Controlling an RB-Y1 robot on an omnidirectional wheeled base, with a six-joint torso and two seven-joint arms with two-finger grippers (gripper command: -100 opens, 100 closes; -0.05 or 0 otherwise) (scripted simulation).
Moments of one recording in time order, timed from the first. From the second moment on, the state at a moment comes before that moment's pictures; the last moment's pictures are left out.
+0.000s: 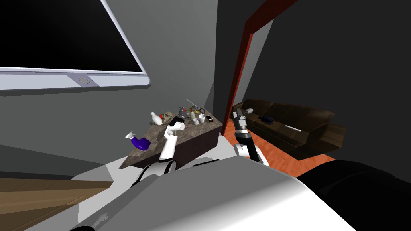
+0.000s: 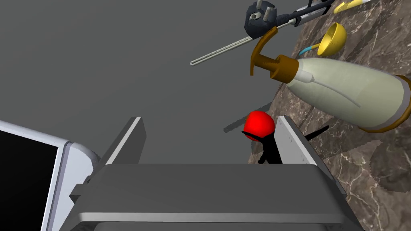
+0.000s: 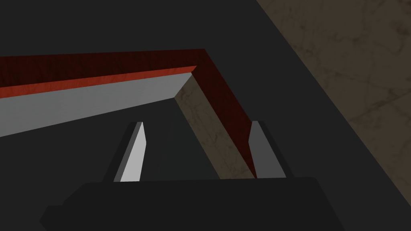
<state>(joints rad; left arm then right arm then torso) -0.51 0.15 0.05 -1.50 0.21 0.32 0.28 0.45 0.02 -0.07 -2.29 0.09 -0.41 0.08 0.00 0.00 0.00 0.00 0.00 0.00</state>
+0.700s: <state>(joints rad) -0.67 0.14 0.06 -1.29 0.22 0.48 0.31 0.45 0.02 -0.07 -2.29 0.09 -0.41 0.08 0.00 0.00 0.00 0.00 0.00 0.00</state>
